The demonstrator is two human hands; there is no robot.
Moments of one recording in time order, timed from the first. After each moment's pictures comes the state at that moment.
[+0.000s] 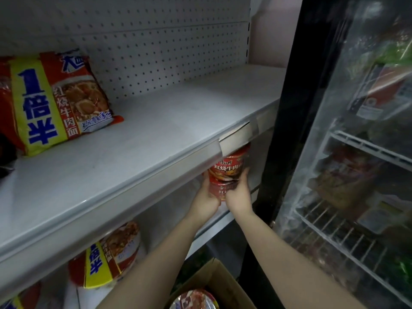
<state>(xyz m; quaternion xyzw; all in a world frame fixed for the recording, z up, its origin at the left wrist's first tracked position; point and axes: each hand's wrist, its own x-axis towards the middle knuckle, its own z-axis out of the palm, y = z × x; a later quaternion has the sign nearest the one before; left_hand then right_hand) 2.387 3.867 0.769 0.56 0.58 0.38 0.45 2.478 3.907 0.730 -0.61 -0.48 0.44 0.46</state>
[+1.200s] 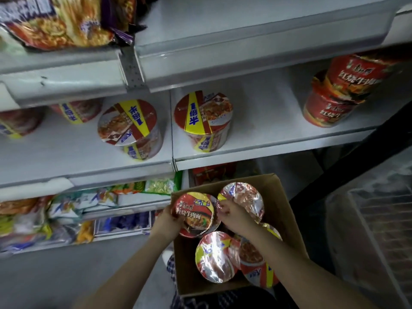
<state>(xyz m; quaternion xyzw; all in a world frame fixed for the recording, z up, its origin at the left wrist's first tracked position) 2.238 3.536 0.550 0.24 0.89 0.14 0.36 2.412 3.676 0.565 -0.44 -0.72 0.53 -0.07</state>
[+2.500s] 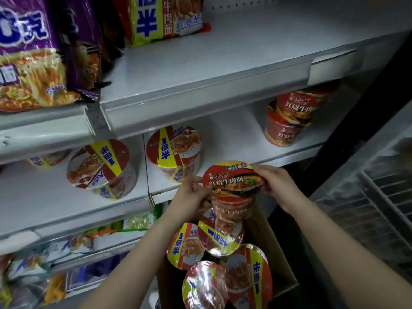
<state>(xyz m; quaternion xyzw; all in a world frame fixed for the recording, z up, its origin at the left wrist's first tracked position) 2.289 3.663 0.706 0.30 0.68 0.45 0.49 2.481 3.796 0.705 -0.50 -0.51 0.64 0.27</state>
